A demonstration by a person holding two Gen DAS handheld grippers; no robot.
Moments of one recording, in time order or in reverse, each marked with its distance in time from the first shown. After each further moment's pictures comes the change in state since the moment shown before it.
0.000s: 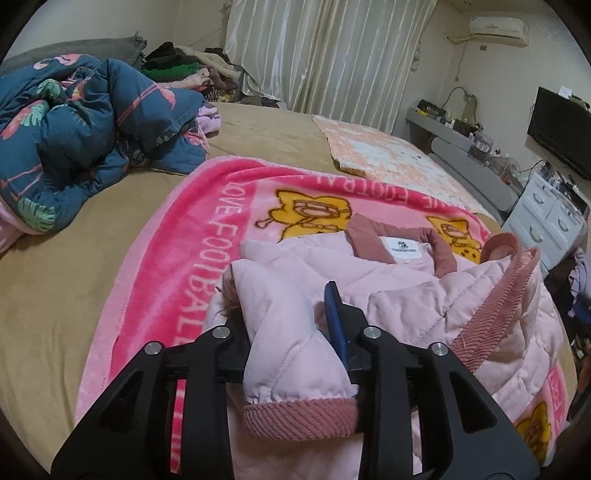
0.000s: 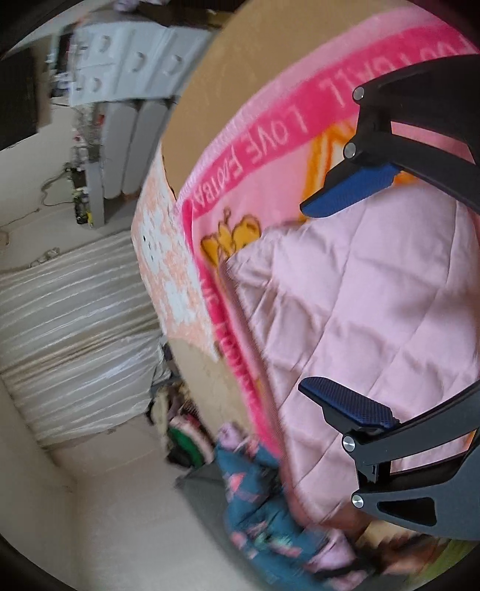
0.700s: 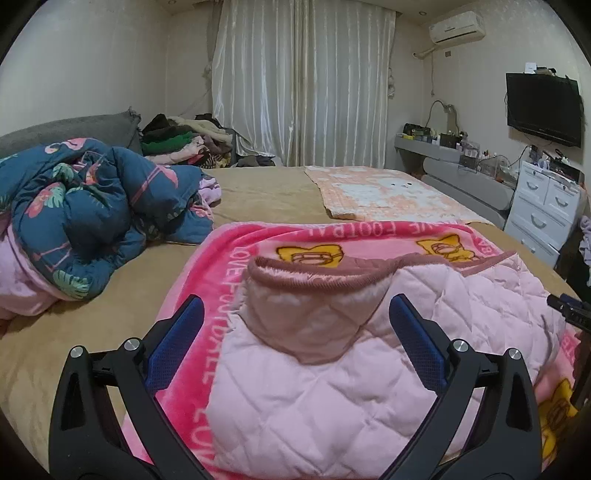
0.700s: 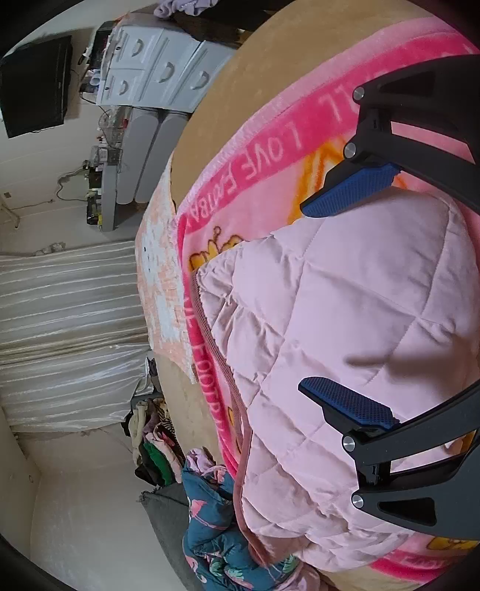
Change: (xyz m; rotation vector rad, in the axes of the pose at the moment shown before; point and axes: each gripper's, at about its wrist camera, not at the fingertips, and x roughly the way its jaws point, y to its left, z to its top) left arm -0.069 -0.045 -0.004 0.180 -0.202 0.094; right arm 0.013 0.007 -0.035 -0.092 -0.016 -0.064
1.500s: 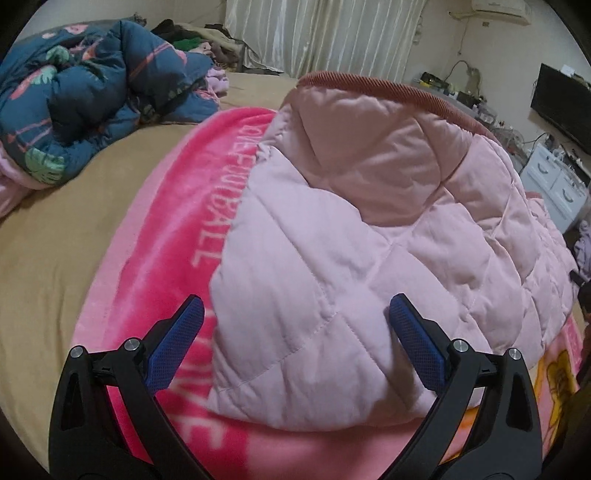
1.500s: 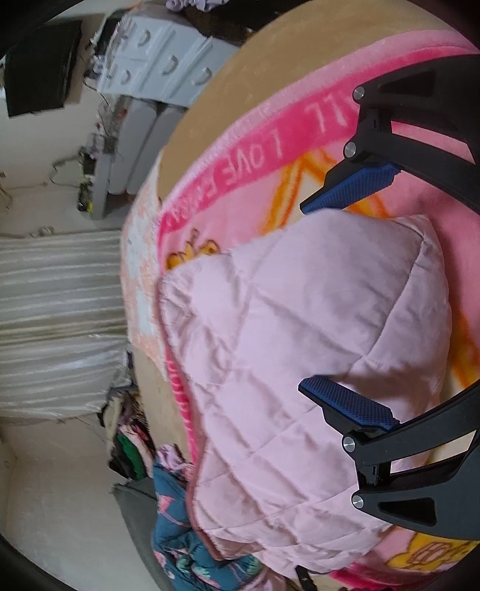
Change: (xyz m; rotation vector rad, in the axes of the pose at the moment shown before) left arm 0.061 0.056 -0.106 -0.162 0.310 -0.091; right arm 0.014 -0.019 -0.028 -0.072 0.113 0.039
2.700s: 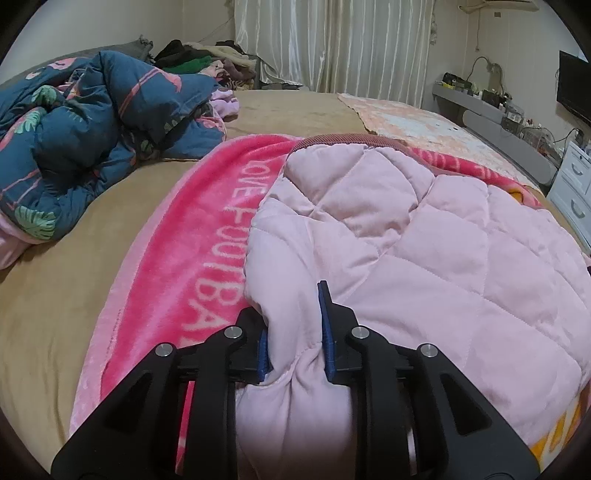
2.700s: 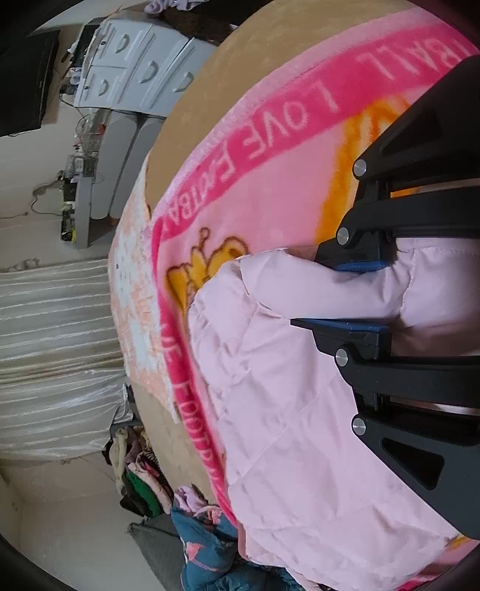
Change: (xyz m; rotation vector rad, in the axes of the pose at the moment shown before) left arm 0.079 -0.027 0.081 0.054 -0.050 0.166; right arm 0.116 0.000 0.071 0.111 0.012 -0.124
